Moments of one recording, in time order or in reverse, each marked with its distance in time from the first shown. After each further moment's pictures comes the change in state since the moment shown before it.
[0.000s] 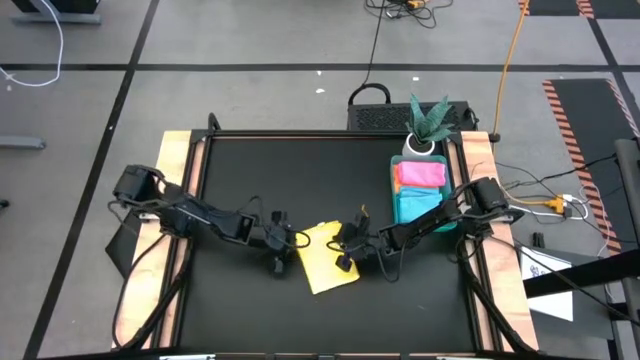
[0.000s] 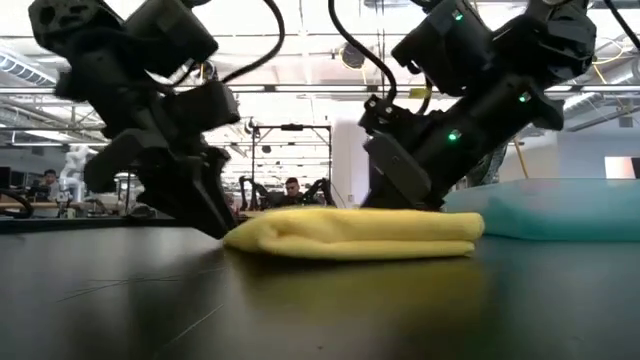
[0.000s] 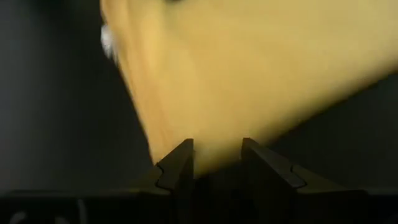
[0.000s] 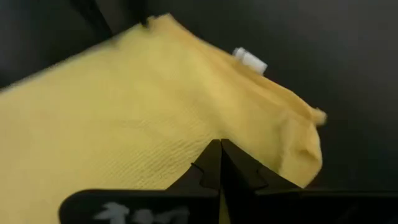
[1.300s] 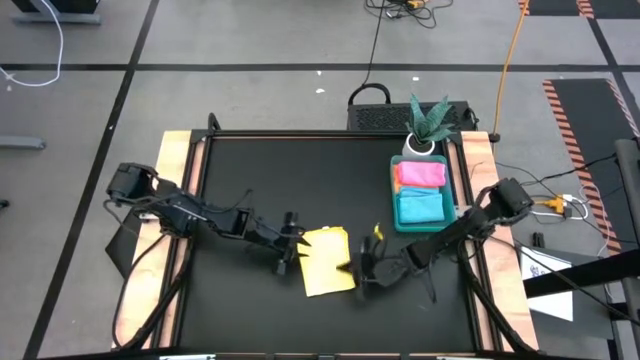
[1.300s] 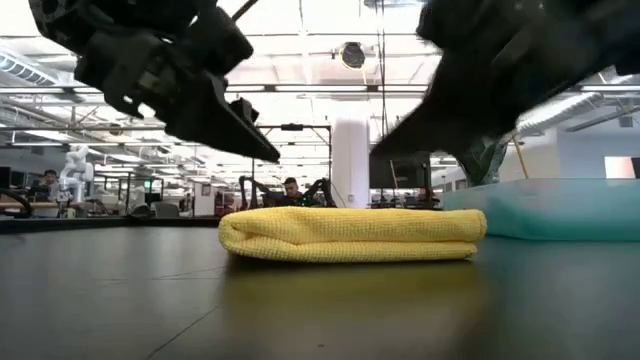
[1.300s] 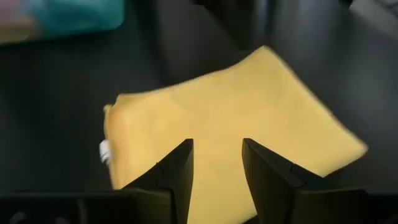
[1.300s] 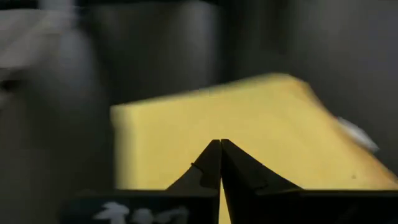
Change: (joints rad) left arm 0.033 -0.076 0.002 0.233 0.174 0.084; right arm 0.228 -0.163 -0.073 0.143 0.027 -0.154
